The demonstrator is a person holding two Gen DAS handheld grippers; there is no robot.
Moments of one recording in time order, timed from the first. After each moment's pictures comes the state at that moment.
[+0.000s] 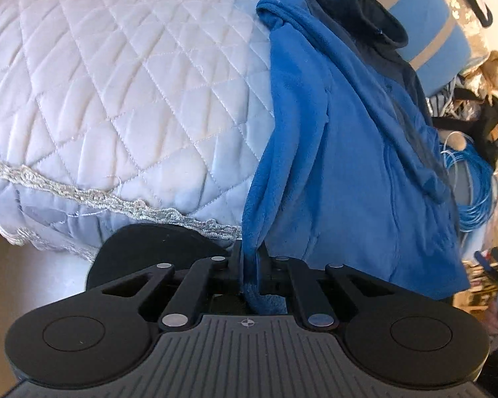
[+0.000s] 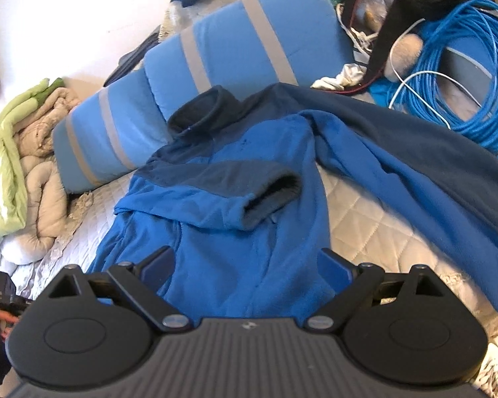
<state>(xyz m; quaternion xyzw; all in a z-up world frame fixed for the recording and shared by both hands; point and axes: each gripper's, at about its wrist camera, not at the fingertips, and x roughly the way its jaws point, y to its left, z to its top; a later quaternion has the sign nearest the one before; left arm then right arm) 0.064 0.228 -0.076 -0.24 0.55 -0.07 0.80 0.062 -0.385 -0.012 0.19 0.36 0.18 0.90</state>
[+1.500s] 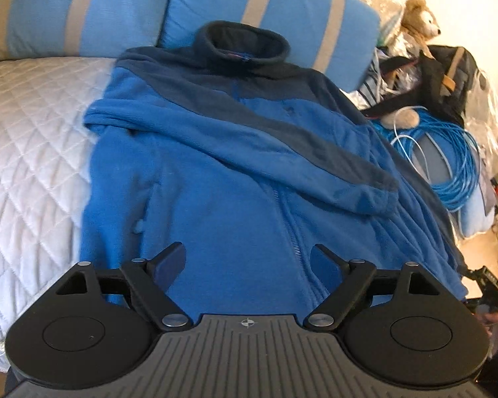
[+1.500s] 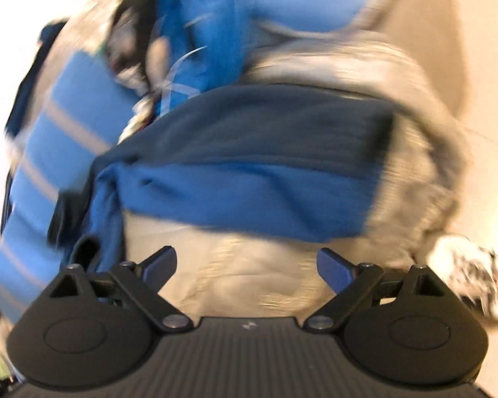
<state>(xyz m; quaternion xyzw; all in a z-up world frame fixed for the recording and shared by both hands) 0.121 0.067 -0.012 -0.10 0.45 -0.14 0.88 0.001 -0.567 -0.154 0.44 0.33 -0.07 0.83</state>
